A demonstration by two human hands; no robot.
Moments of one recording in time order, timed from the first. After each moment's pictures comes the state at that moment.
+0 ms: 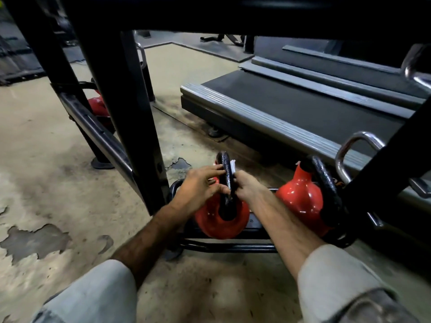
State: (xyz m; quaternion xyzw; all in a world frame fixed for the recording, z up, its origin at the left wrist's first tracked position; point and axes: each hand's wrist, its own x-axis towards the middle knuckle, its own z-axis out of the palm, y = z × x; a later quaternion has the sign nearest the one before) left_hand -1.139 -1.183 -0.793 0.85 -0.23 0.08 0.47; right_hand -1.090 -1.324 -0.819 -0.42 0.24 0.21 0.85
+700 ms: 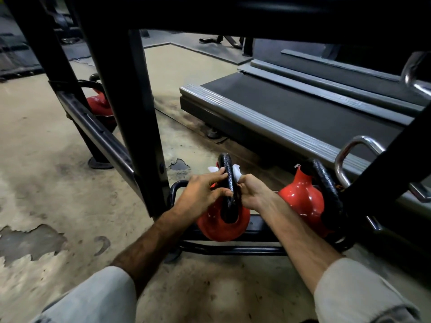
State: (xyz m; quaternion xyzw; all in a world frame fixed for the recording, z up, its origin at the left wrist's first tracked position) left_hand -1.143 -1.183 -0.802 0.85 -0.20 0.06 0.49; right_hand -1.104 -1.340 -0.820 -0.40 0.22 0.30 0.84
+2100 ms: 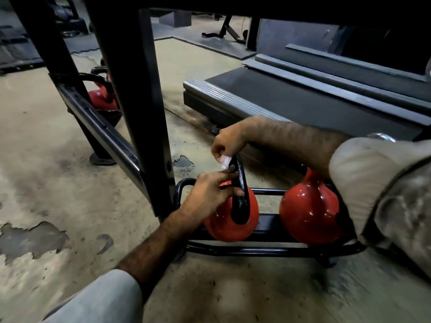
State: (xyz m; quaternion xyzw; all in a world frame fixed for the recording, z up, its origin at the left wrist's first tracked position) left_hand -1.142 -1.179 -0.799 0.84 -0.20 0.04 0.50; right_hand -1.003 -1.287 -0.708 -0.88 -0.35 0.29 -0.16
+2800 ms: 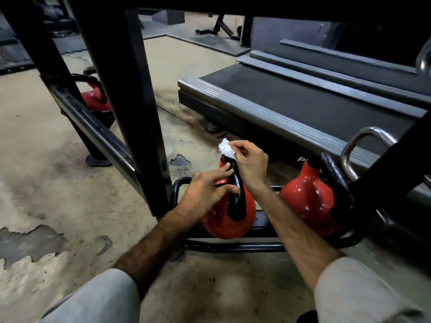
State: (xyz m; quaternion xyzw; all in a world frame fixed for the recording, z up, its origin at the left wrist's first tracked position) left_hand -1.144 -1.180 -0.801 0.84 -0.22 0.09 0.49; right_hand -1.085 -1.323 -0.805 -0.82 0.01 -0.25 0.51
